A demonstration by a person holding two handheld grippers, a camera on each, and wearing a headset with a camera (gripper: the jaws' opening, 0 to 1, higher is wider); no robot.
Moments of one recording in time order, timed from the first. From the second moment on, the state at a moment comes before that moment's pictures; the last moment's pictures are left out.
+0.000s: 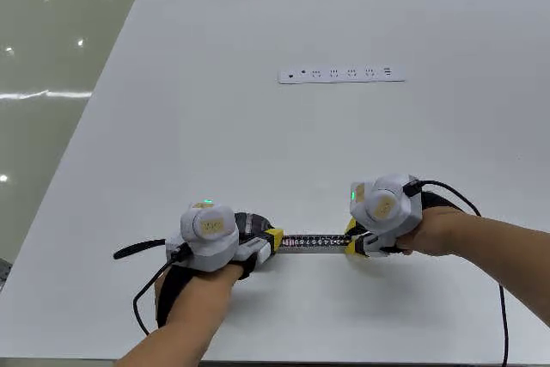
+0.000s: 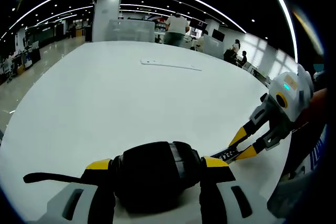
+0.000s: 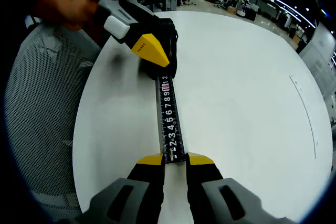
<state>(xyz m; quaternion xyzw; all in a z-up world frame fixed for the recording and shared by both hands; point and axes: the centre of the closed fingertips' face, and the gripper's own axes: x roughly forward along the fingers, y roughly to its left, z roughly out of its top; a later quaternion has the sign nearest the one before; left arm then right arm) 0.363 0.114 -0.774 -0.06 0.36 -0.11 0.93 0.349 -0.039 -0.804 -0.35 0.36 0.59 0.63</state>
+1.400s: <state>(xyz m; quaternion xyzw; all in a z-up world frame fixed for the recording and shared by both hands) 0.363 0.115 -0.775 -0.06 0.36 -0.11 0.93 0.347 -0.005 -0.802 -0.32 0.34 0.60 0.64</state>
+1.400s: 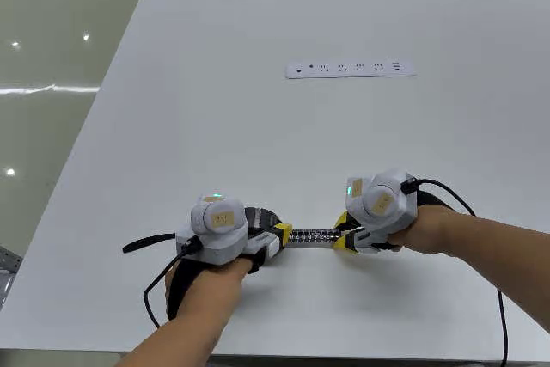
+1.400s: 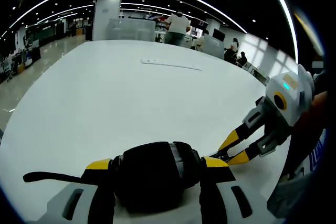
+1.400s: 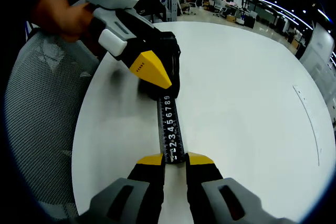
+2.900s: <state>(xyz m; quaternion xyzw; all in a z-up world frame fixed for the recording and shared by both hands) 0.363 0.115 -0.775 -0.07 0.36 -0.10 0.92 0.345 0.021 -0.804 -0.31 0.33 0.61 0.65</state>
